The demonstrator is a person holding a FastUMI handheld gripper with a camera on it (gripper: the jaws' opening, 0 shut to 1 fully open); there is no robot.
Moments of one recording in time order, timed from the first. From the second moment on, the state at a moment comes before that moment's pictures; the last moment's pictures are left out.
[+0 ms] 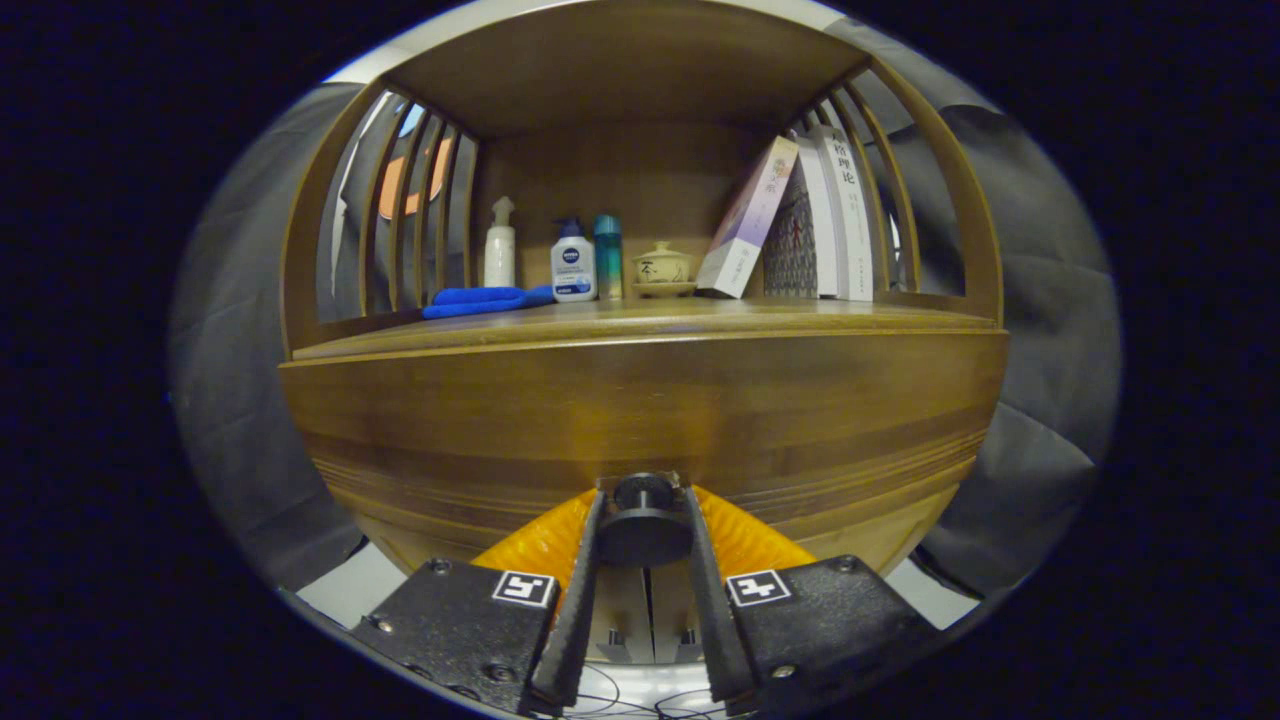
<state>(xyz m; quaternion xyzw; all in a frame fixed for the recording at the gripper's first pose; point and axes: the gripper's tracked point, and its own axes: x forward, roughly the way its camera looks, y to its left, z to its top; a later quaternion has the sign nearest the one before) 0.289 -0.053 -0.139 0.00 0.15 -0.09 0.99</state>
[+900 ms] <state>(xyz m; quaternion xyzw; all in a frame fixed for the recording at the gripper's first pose) 0.160 -0.036 -0.143 0.00 0.18 -0.06 0.98</state>
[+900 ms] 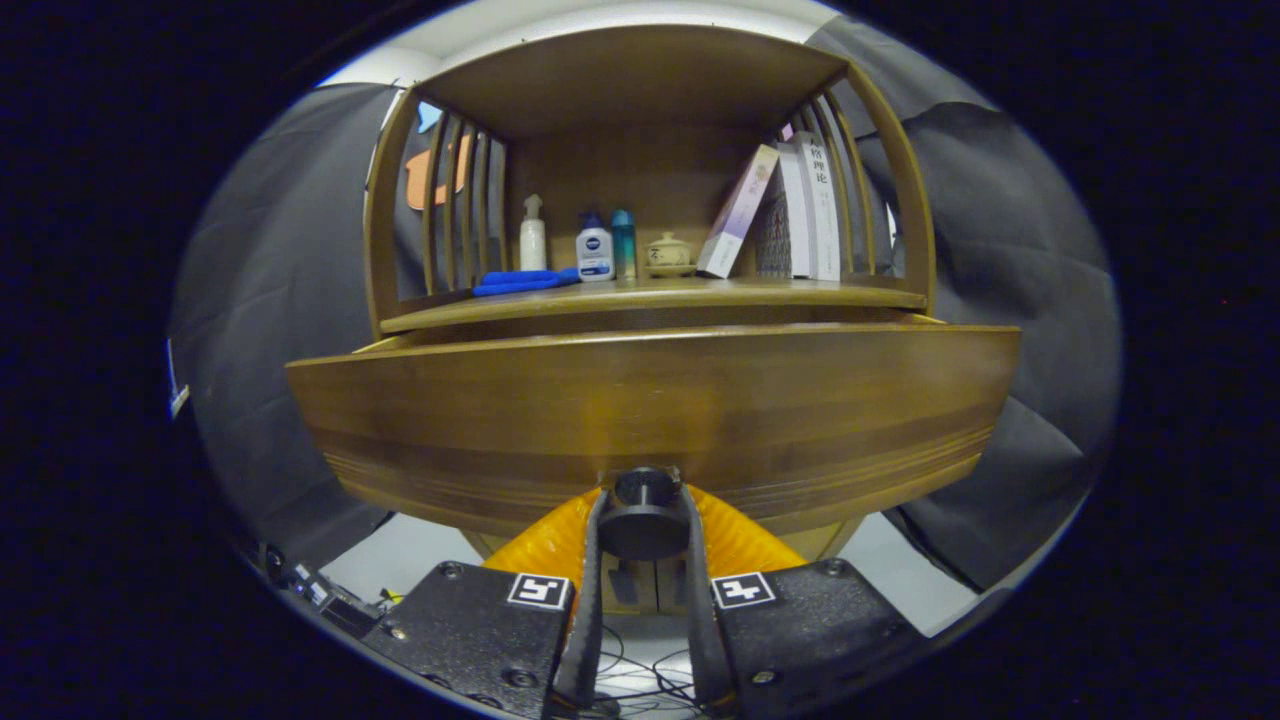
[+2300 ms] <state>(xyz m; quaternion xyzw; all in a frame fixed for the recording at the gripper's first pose) 0.047 0.008 -0.089 -0.04 0.25 0.05 0.97</state>
